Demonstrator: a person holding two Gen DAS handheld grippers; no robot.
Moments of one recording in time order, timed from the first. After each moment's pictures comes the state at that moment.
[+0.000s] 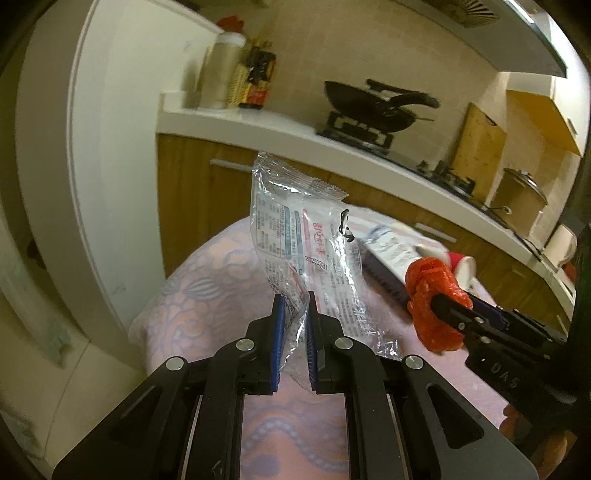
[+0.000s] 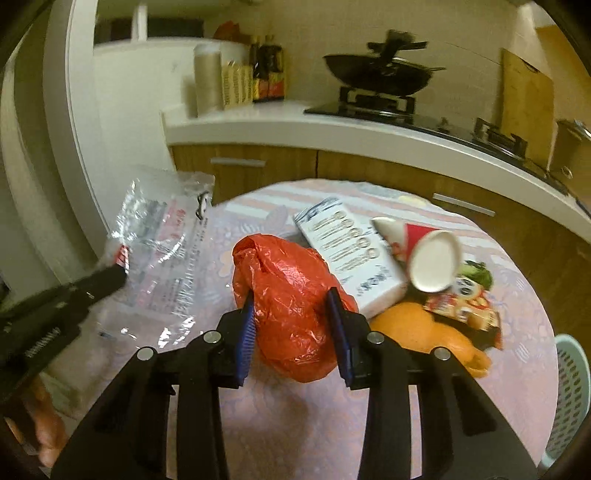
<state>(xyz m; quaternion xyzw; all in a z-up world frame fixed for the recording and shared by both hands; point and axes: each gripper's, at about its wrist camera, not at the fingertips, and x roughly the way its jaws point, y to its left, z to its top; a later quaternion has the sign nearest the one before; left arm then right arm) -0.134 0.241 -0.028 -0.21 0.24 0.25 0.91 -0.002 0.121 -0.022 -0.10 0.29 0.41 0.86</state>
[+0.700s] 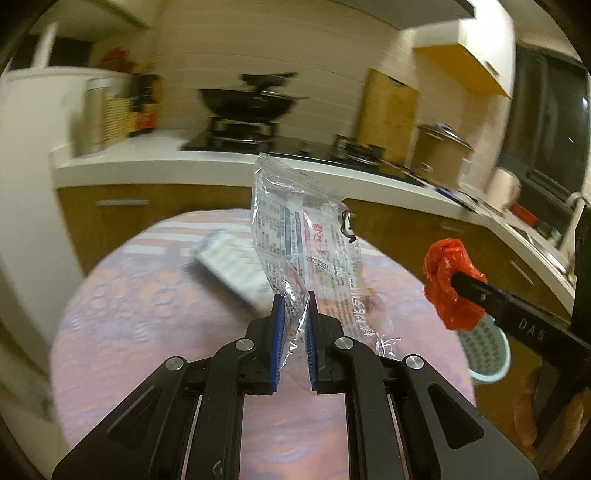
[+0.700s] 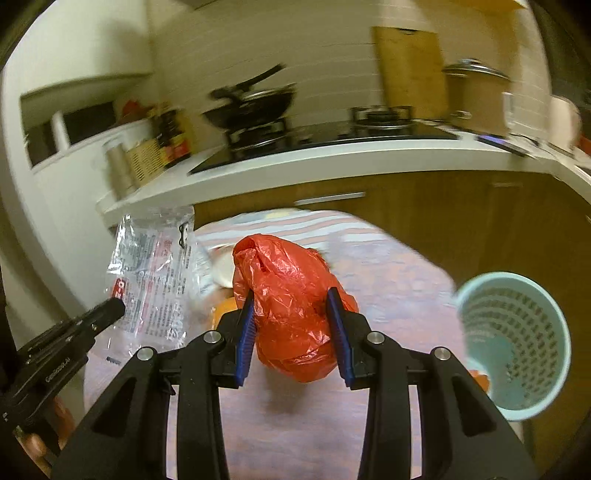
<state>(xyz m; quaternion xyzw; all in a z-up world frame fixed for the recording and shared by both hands) -0.052 0.107 0.007 -0.12 0.26 0.11 0.95 0.050 -0.078 0.009 0.04 0.29 0.29 0.91</state>
